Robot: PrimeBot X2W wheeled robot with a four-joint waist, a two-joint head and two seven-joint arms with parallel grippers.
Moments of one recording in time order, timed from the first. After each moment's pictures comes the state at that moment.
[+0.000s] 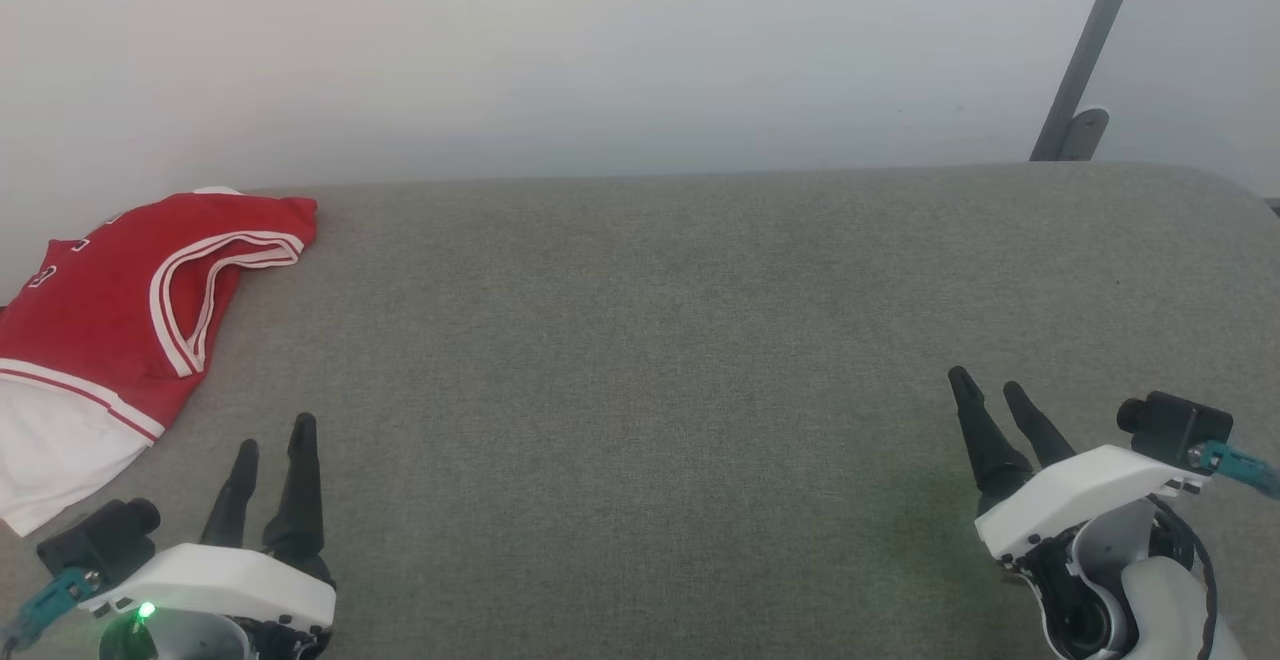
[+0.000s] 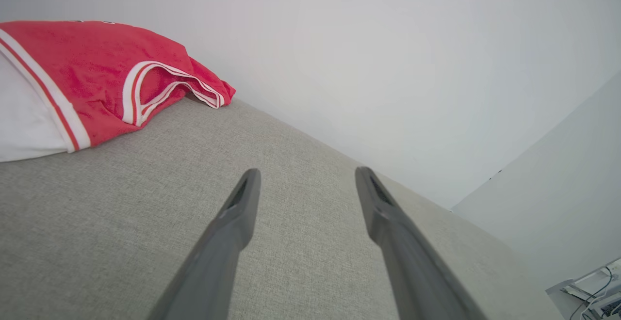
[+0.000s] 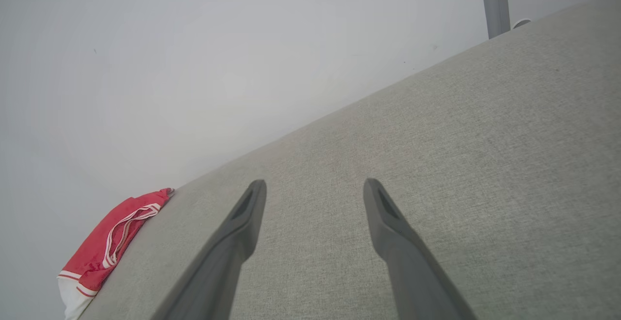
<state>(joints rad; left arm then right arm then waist) -0.04 0.22 0.03 0.22 -0.79 -0.04 -0.13 -0.21 -0.12 0.03 0.40 0.71 0.13 -0.01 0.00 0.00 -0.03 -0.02</state>
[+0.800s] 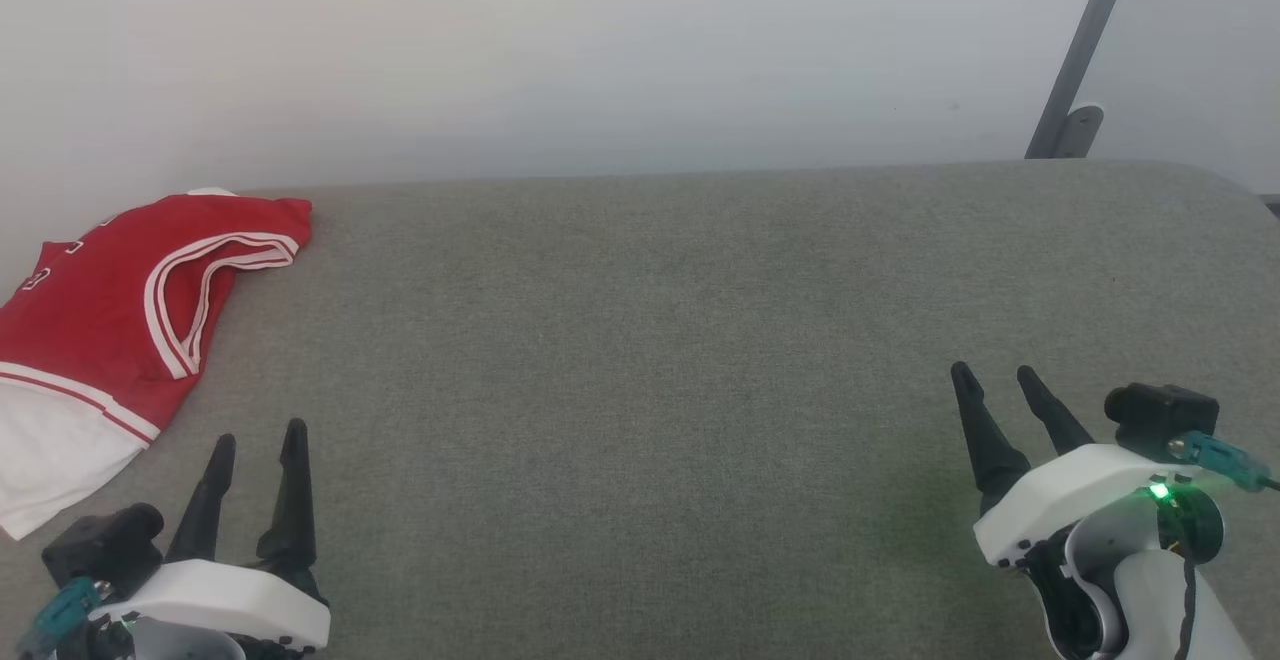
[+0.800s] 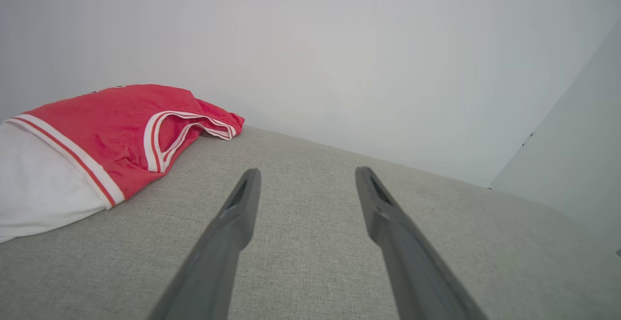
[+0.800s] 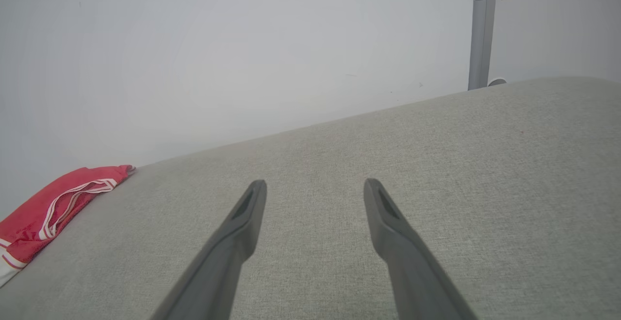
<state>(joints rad) -0.02 0.22 0.07 0.22 -0.54 -0.09 -0.18 -0.21 -0.13 0.02 0.37 0.48 0.13 -0.04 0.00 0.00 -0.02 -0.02</state>
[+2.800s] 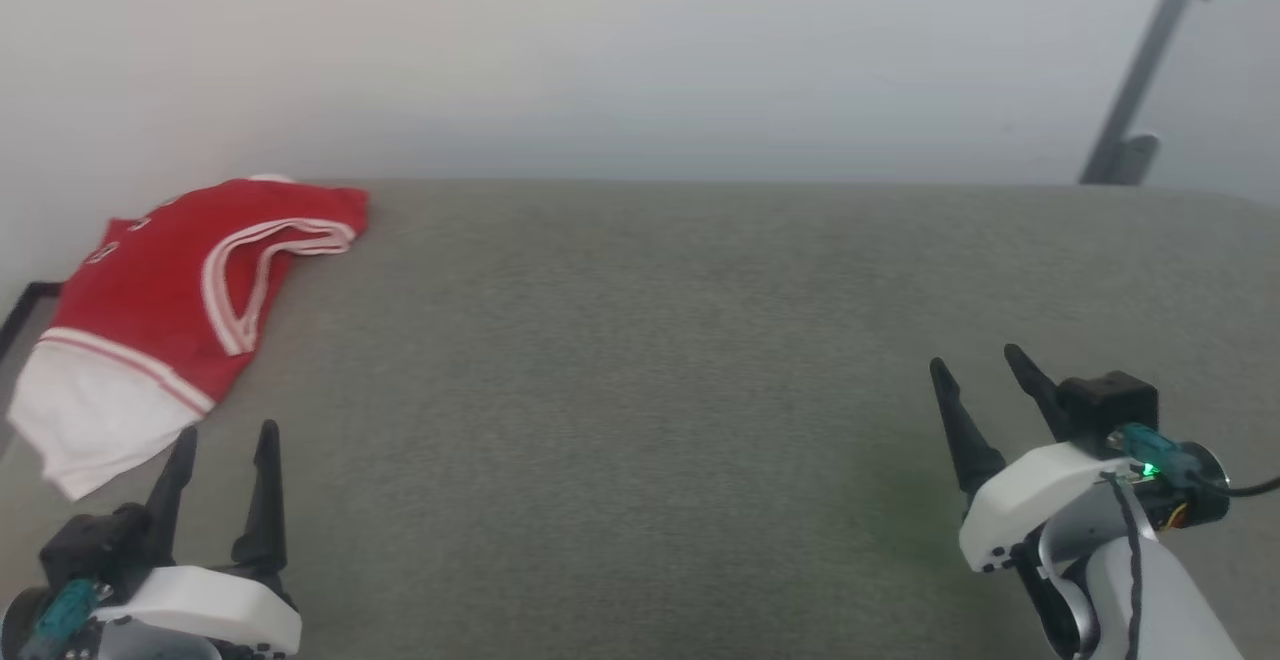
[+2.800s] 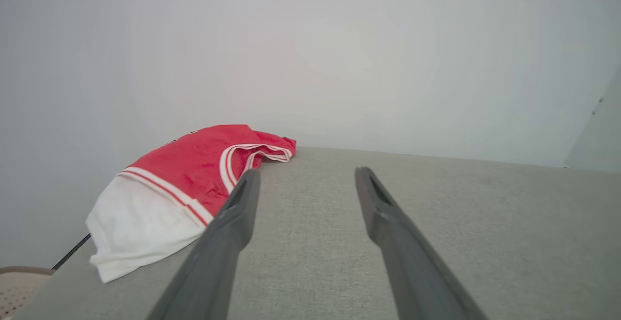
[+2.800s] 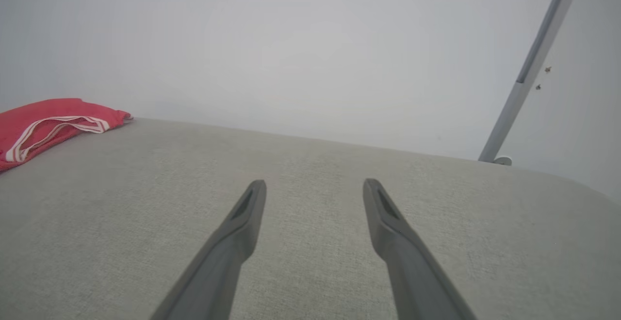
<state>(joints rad) -0.04 0.24 0.12 0.26 -0.30 -0.11 -0.26 -0.23 -0.14 0.06 0.37 0.19 0.13 -0.09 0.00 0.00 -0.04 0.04</state>
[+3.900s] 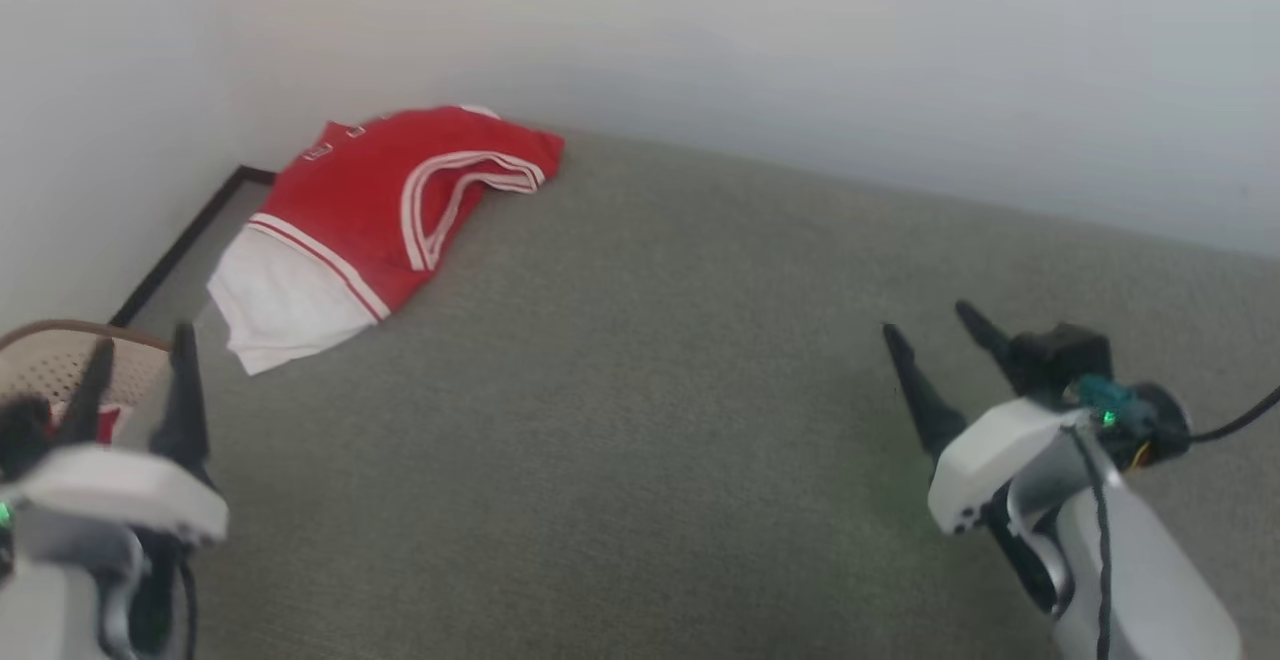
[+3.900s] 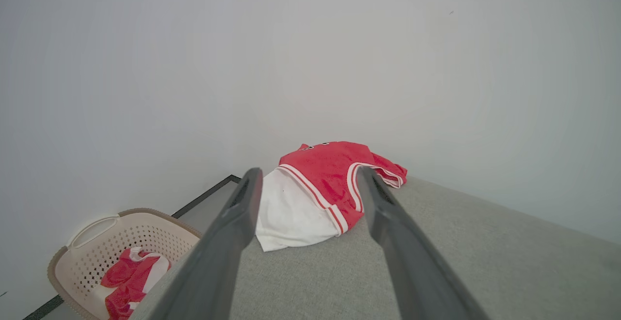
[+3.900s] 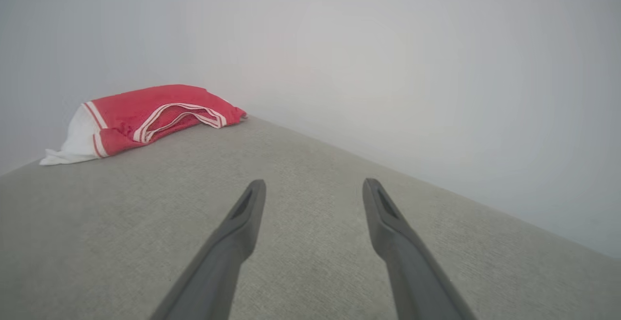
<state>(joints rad) -0.18 0.30 0.17 0.30 -0.43 -0.09 -0.14 -0.32 -0.16 0.18 0.41 0.21 0.13 -0.08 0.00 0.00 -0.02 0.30</state>
